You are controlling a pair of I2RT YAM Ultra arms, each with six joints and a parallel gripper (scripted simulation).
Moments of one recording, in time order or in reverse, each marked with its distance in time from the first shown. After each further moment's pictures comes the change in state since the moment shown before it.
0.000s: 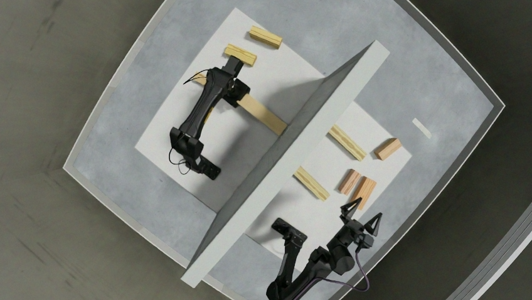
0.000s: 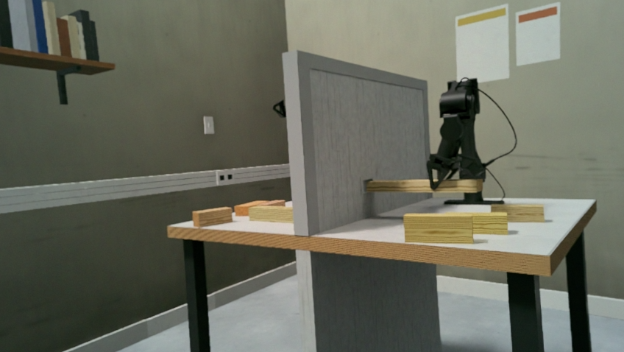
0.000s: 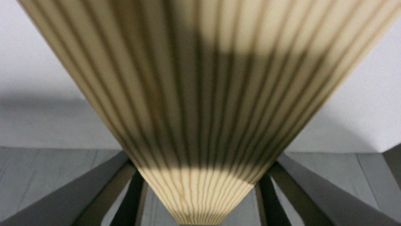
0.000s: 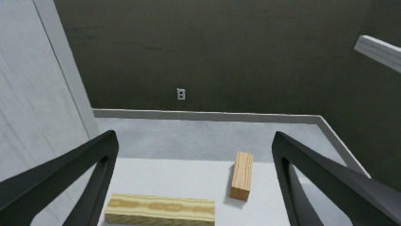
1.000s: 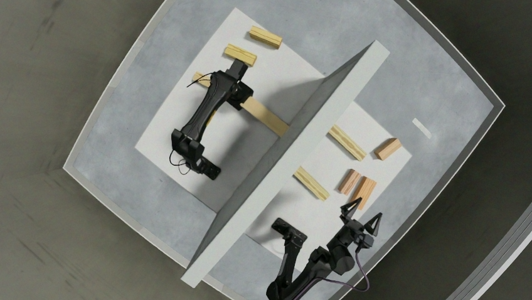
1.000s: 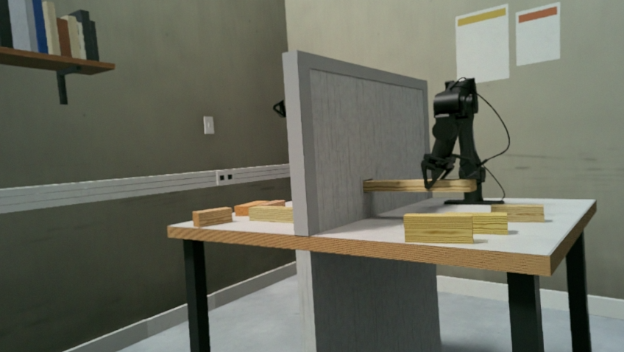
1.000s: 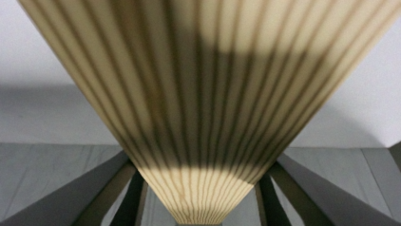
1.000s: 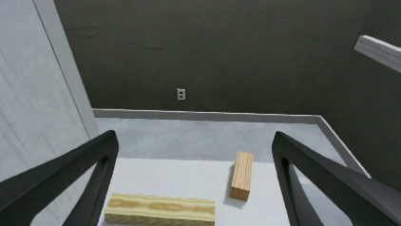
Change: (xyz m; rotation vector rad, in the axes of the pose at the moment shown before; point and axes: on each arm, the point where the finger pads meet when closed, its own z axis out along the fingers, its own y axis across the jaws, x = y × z) left arm 0.017 0.000 0.005 0.002 0.001 0.000; right arm 0.000 0.000 0.000 0.000 0.000 0.000
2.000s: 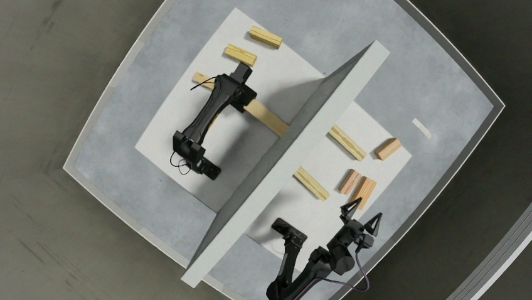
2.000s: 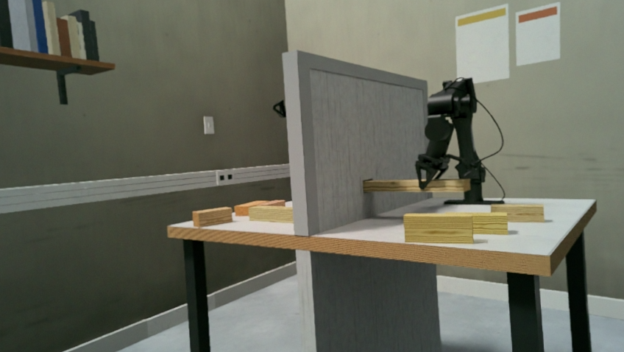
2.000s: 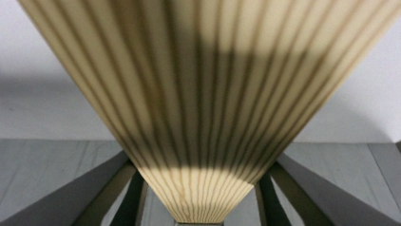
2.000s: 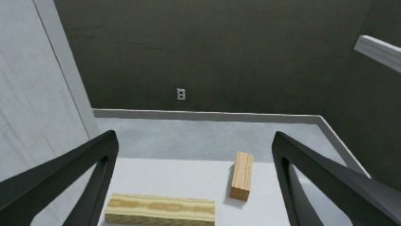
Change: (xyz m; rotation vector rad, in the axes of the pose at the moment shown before) left arm 0.016 0.000 0.006 0.001 0.000 -0.001; right arm 0.000 0.000 0.000 0.000 0.000 0.000
